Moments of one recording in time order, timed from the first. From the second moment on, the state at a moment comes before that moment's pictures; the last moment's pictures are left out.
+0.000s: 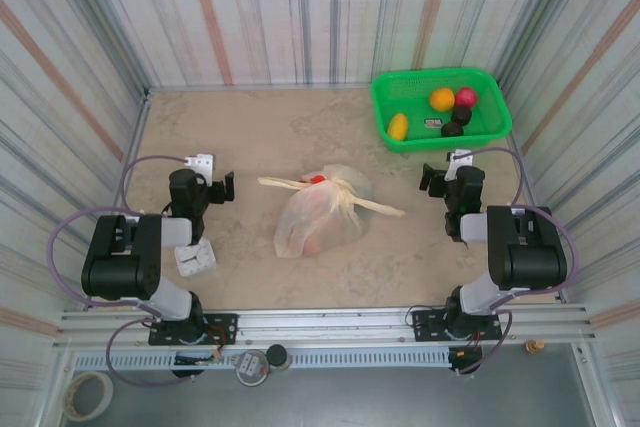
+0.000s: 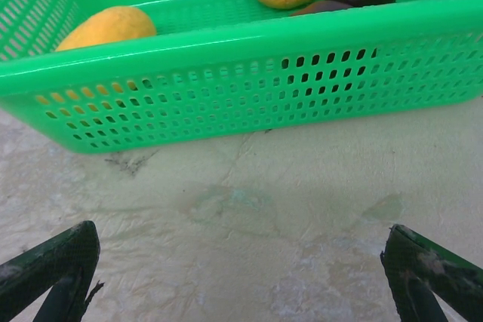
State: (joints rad) left arm -0.01 1.52 0.41 0.68 0.07 0.08; right arm -0.03 1.55 0.40 0.75 0.00 0.07
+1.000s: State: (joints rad) left arm -0.01 1.52 0.41 0.68 0.07 0.08; right arm -0.05 1.55 0.40 0.73 0.00 0.07
